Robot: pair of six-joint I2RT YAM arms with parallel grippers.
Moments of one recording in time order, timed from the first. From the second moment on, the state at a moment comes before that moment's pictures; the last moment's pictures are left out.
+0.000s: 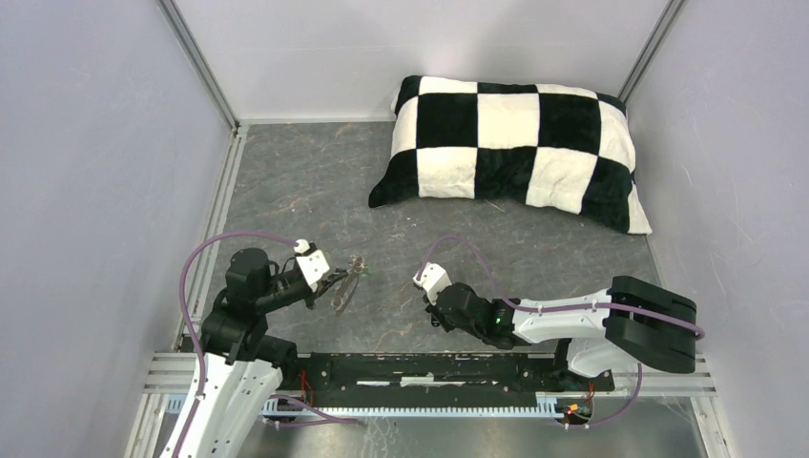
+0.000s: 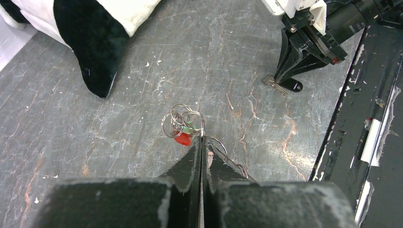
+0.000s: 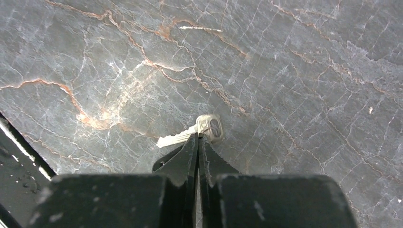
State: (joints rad) left arm -0.26 0.40 0.57 -0.58 0.71 0.47; right arm 1.23 1.37 0.44 0.22 0.33 0.20
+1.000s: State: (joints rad) left arm -0.26 0.58 0.46 -0.44 0.57 0.54; right arm 1.23 1.32 0.44 0.19 0.35 0.23
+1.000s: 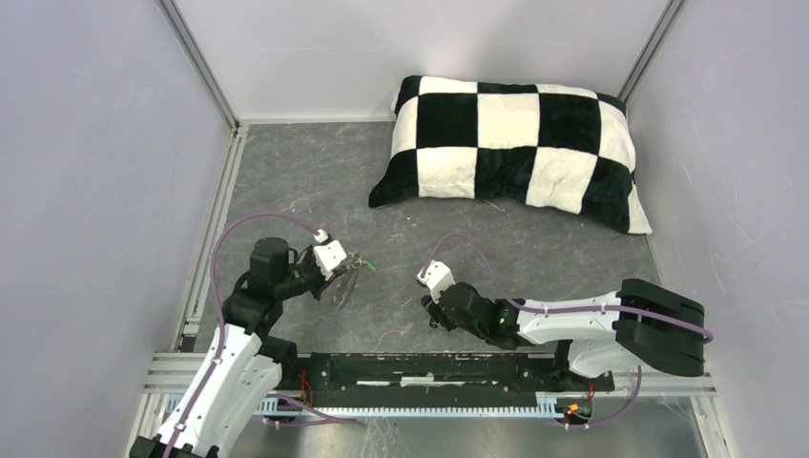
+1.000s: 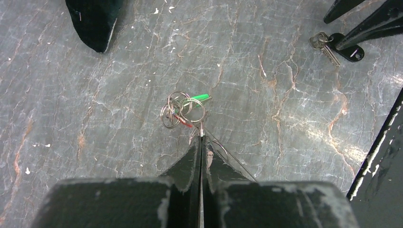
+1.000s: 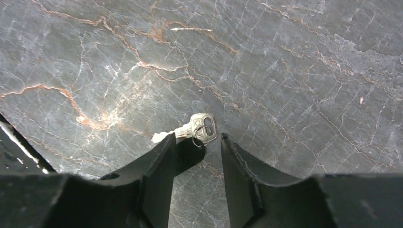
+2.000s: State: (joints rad) left arm -0.28 0.96 0.48 -0.42 0.88 0.77; right arm 1.19 1.31 0.38 0.29 0.31 0.25
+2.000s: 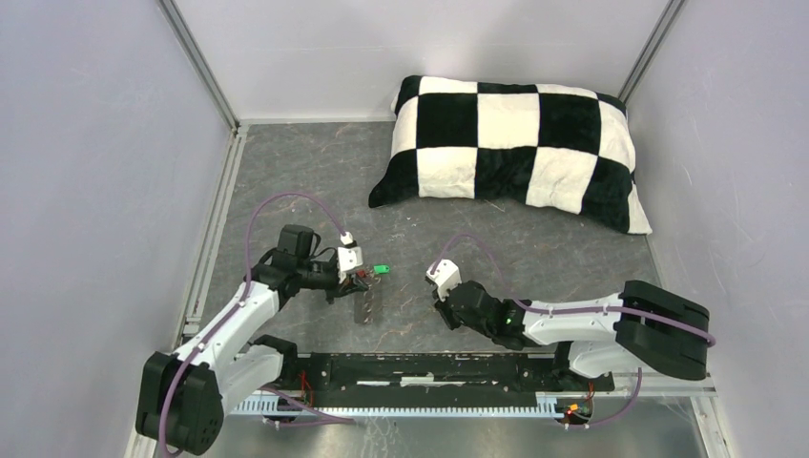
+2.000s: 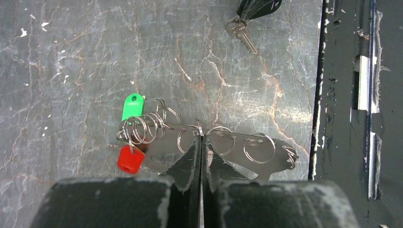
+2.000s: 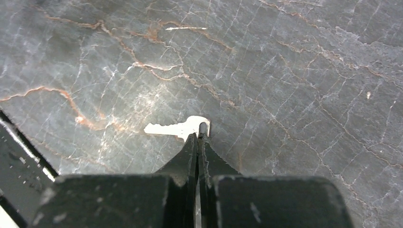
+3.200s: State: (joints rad) left arm -0.33 0.96 0.43 -0.28 0.85 0.67; right arm 1.07 1.54 0.24 1.29 -0.28 0.54
